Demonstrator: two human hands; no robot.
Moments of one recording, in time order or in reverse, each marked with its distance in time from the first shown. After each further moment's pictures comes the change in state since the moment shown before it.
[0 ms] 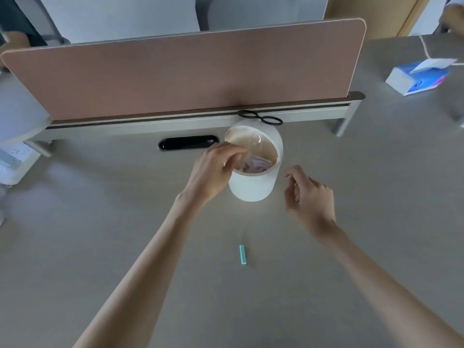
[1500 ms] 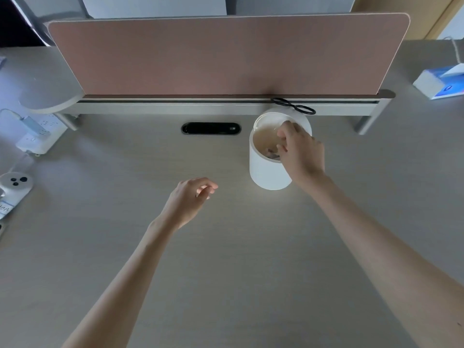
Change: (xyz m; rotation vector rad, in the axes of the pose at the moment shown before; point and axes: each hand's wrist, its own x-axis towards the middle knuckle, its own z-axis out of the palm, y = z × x) left_hand -0.127 -0.060 -0.038 -0.098 -0.151 -0.495; right_hand 0.063 -0.051 0.039 -0.177 -0.148 -0.047
